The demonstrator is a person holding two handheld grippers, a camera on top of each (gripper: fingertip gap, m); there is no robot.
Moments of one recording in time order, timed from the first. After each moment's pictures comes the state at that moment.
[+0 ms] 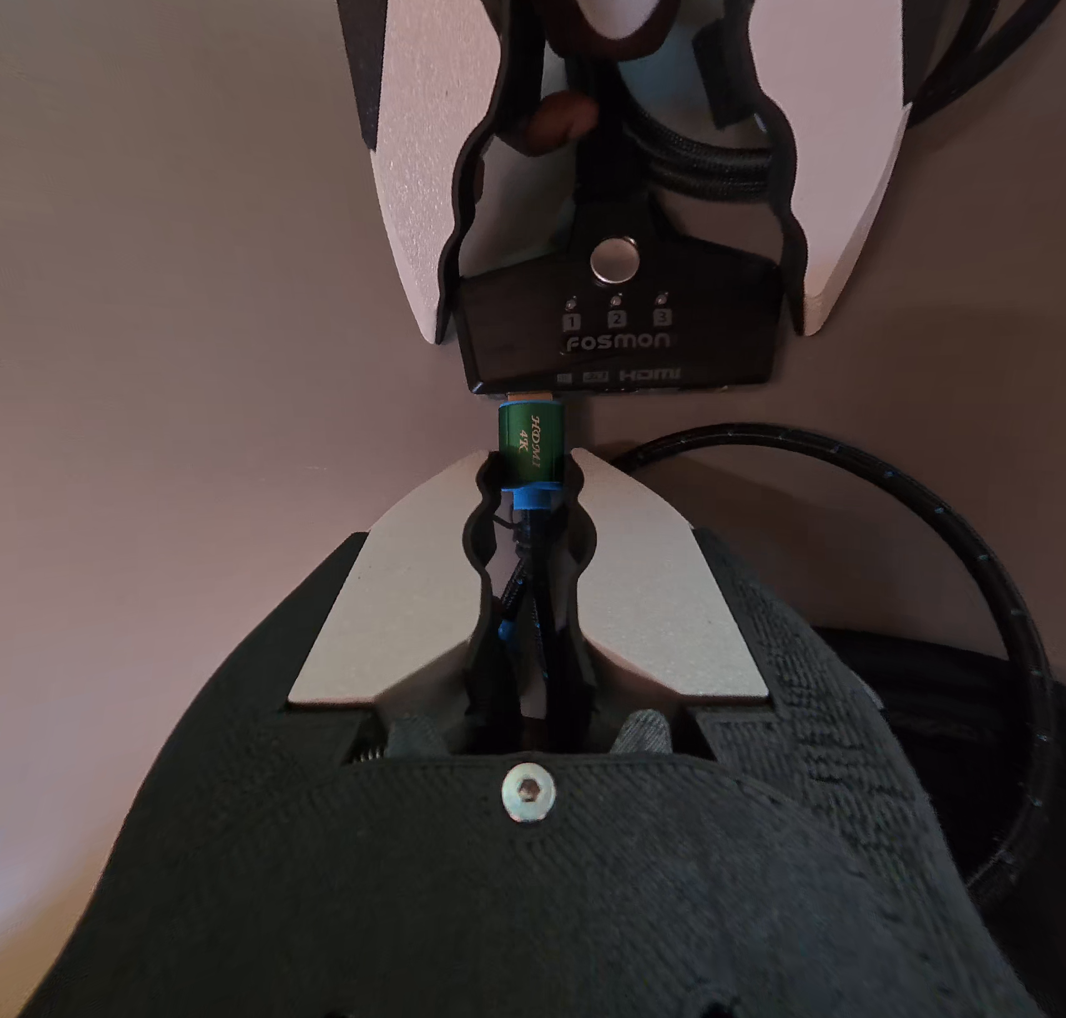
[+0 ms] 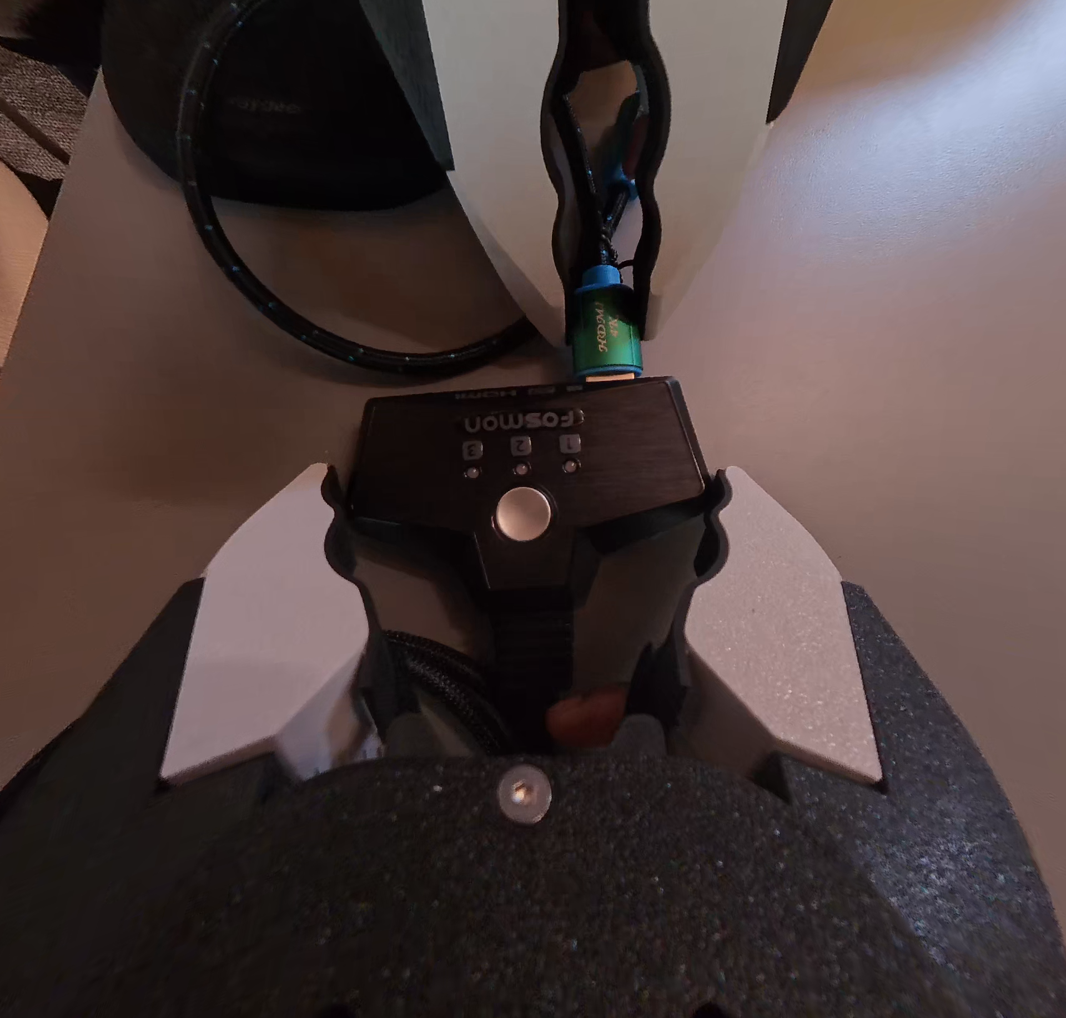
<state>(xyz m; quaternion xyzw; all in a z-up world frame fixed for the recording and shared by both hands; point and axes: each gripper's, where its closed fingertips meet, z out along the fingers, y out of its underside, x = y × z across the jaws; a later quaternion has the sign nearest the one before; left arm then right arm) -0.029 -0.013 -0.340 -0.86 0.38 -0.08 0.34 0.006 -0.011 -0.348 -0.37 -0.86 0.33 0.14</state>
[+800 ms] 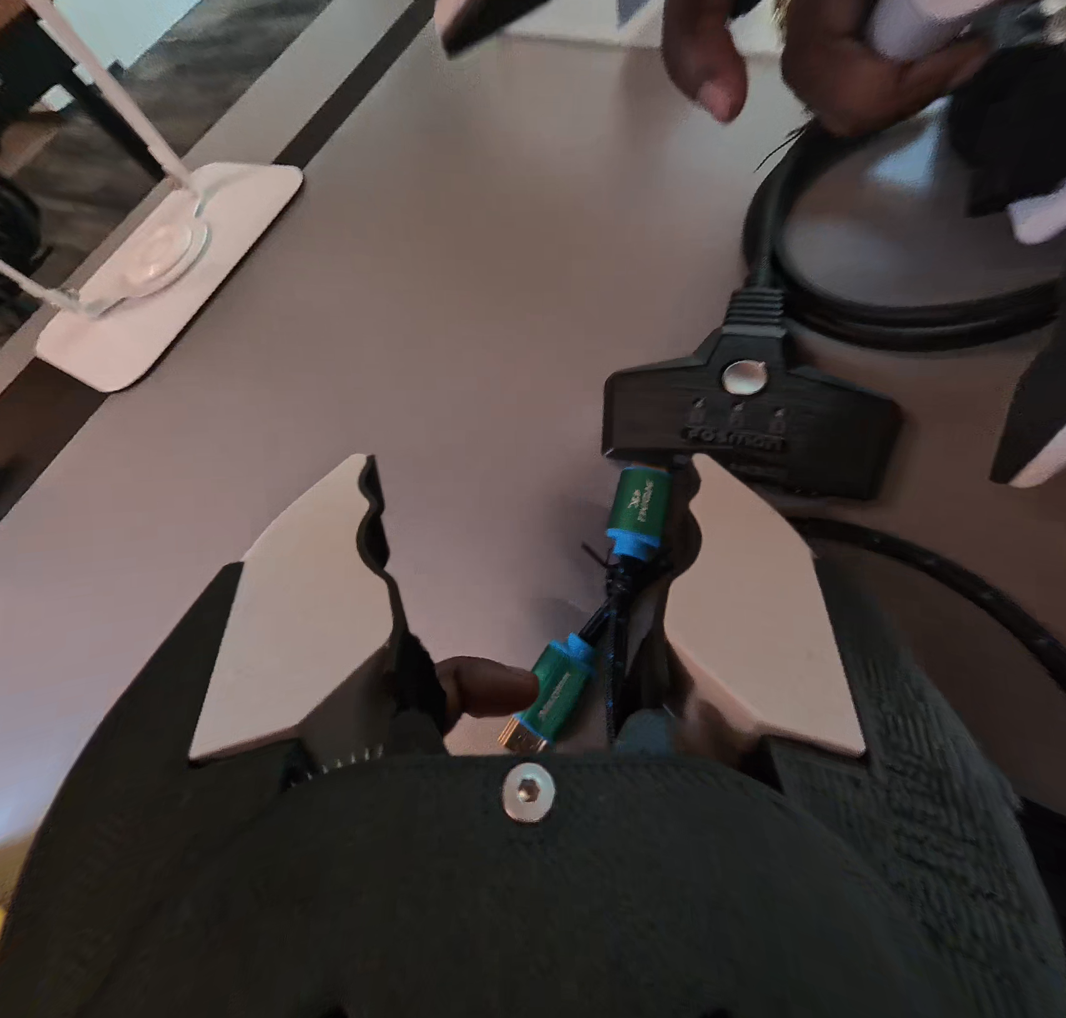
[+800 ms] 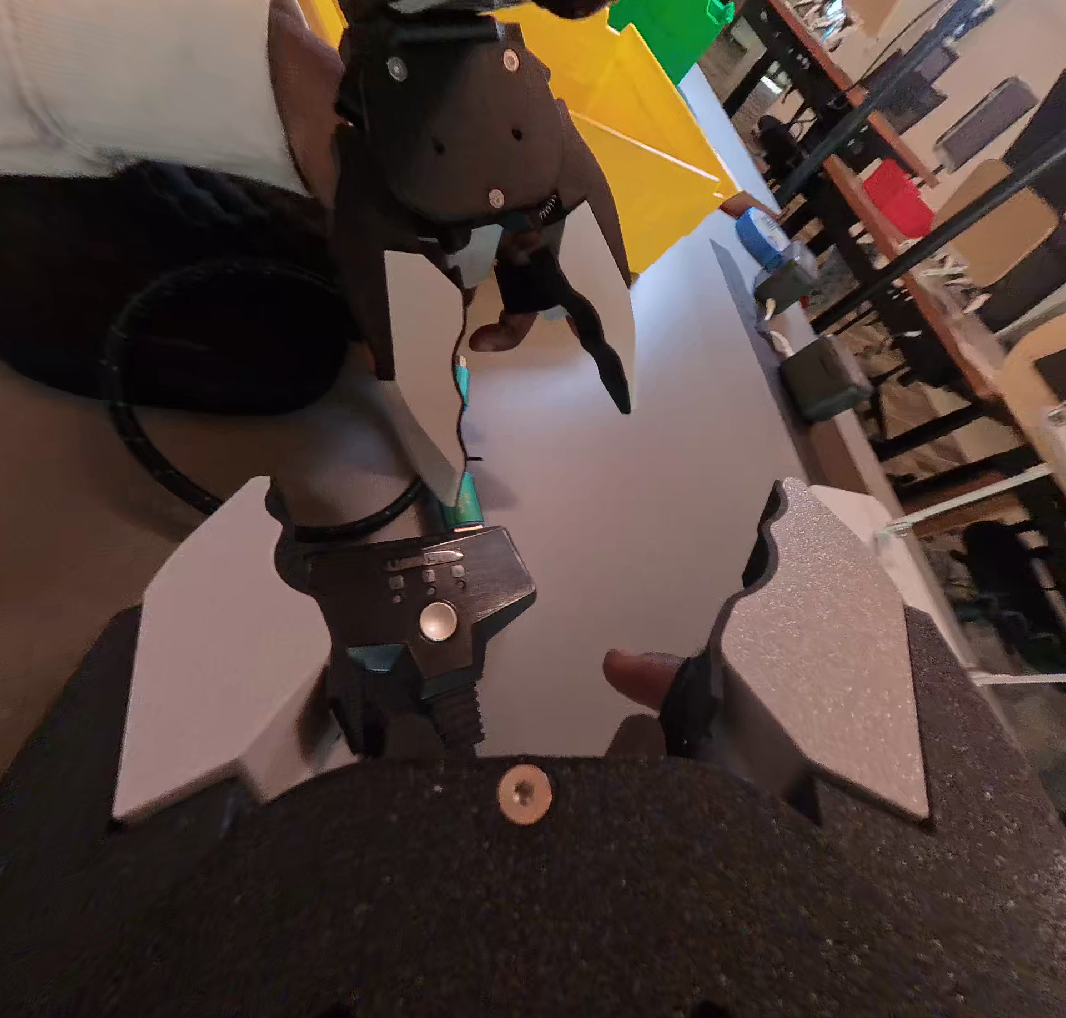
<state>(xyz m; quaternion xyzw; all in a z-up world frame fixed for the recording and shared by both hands) -0.058 0.015 -0.299 -0.83 0.27 0.01 0.49 -0.021 -0.009 -0.255 -0.32 -0.77 0.31 0.46</state>
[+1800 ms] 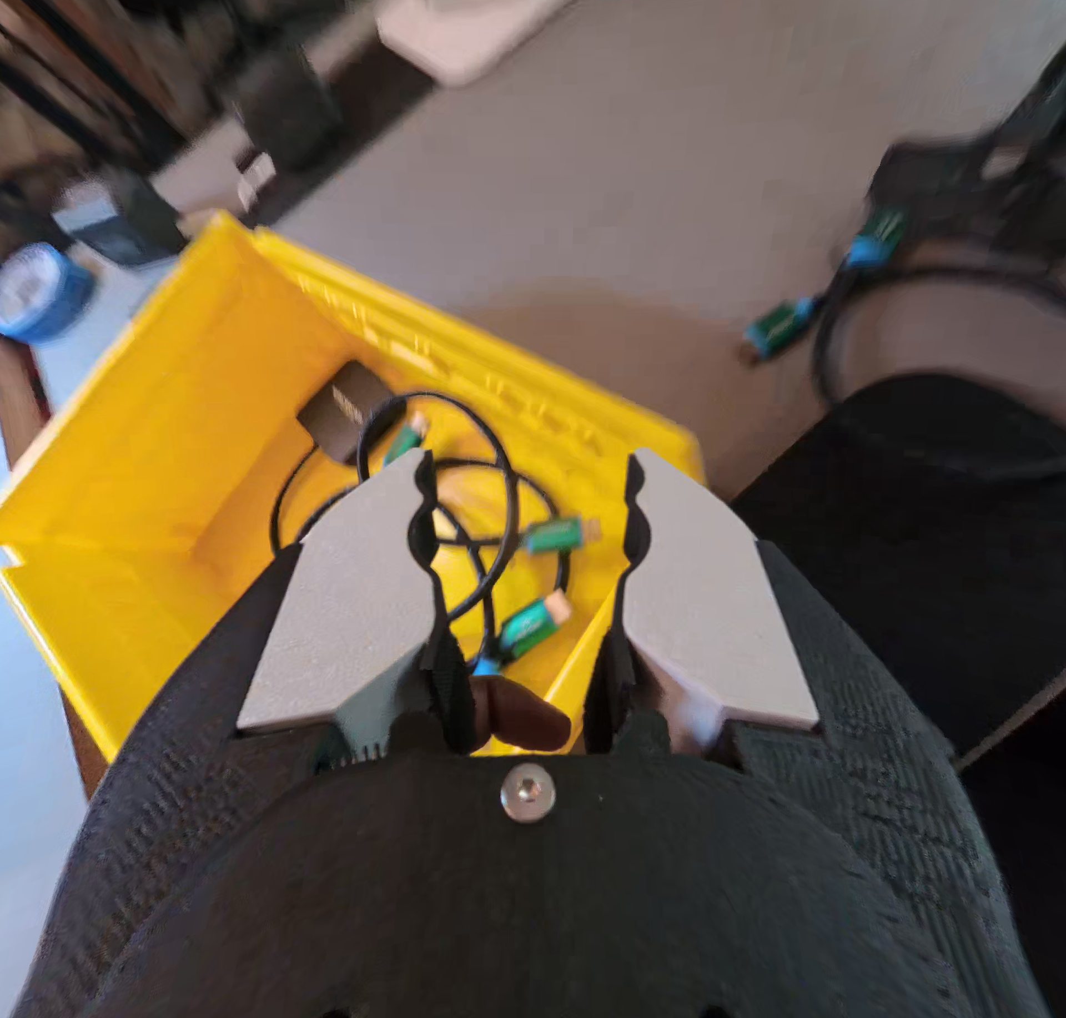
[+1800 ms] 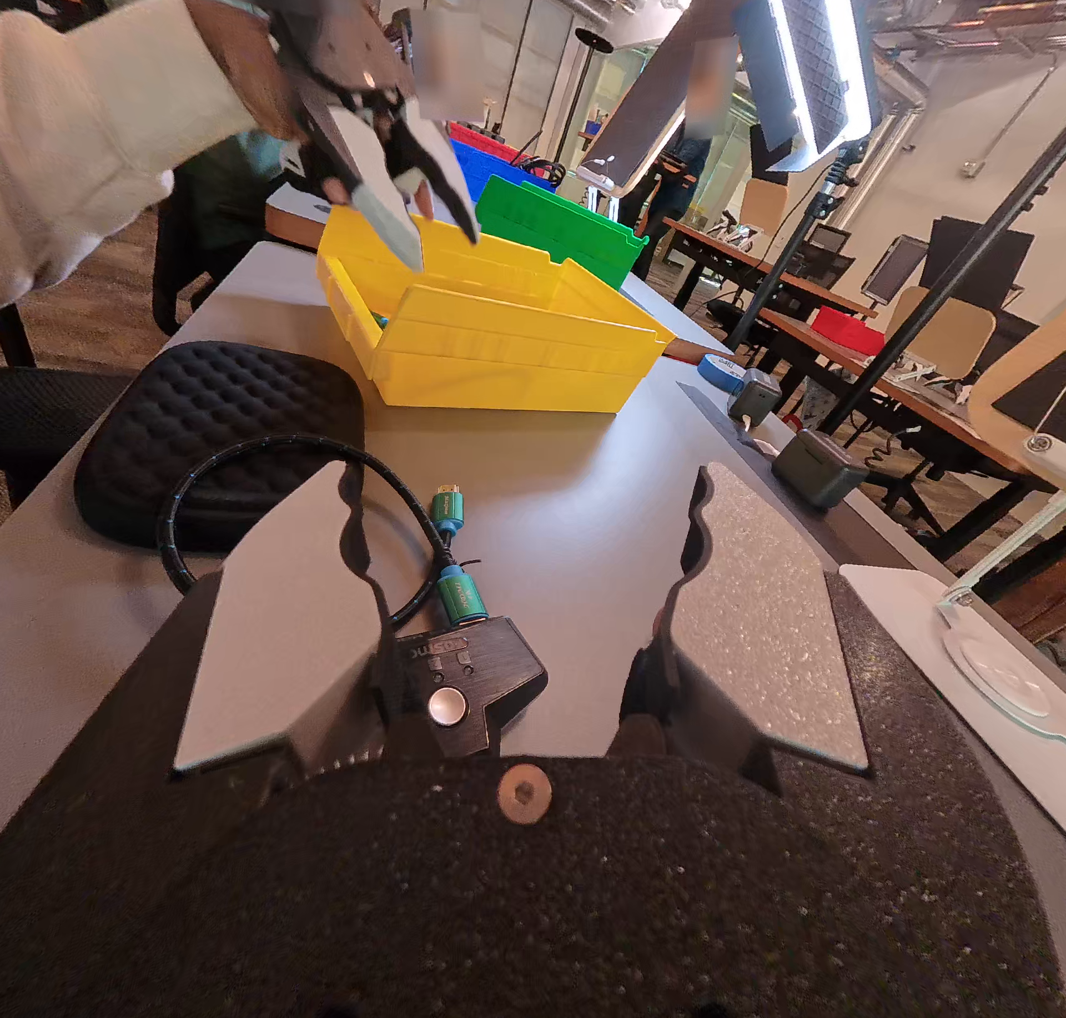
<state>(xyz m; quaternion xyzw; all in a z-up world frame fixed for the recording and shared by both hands) -0.212 -0.139 -0.234 -0.90 0.09 0.11 0.40 -0.017 -0.009 -0.220 -0.31 -0.66 0.49 0.49</state>
